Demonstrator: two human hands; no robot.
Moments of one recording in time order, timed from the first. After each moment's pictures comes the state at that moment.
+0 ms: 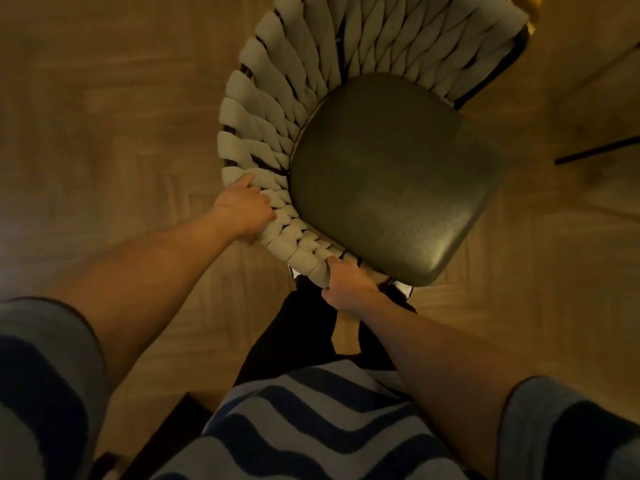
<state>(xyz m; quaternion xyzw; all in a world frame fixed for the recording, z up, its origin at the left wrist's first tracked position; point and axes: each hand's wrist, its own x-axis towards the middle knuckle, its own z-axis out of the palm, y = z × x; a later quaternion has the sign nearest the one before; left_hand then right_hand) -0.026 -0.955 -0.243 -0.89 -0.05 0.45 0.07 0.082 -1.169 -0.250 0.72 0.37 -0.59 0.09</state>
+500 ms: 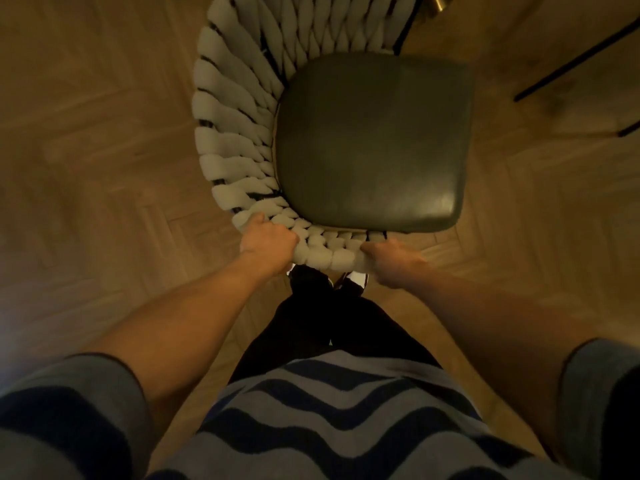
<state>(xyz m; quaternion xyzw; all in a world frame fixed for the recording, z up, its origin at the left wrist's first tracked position) 0.020 -1.083 -0.233 -0.90 -0.10 0.43 0.00 0.163 -1.271 -0.233 0.76 0.39 -0.51 0.14</state>
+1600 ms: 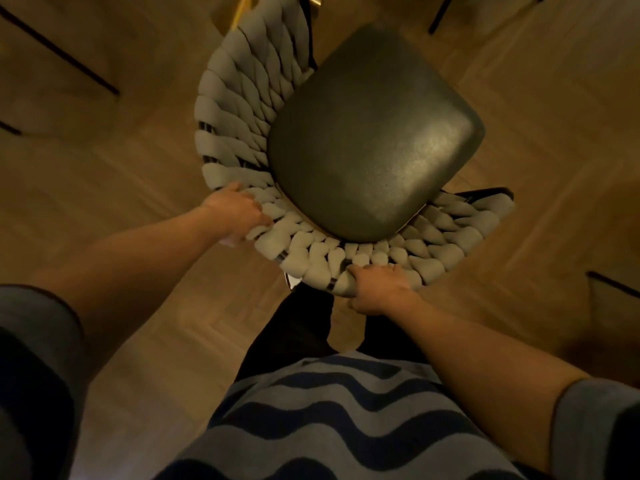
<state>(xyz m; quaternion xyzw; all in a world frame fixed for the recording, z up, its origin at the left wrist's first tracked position) 0.166 -0.872 -0.244 -0.82 0.33 0.42 0.21 0.085 -1.166 -0.243 0.82 0.15 -0.55 0.00</state>
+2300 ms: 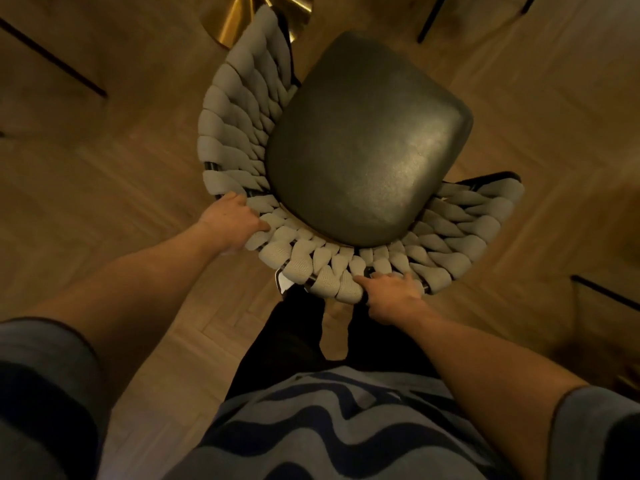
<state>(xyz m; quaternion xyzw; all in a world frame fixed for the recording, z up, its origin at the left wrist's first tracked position) 0.157 -0.885 -0.247 -0.86 0.30 0.37 0.18 0.085 -1.200 -0.247 0.82 0.16 -0.54 0.06</state>
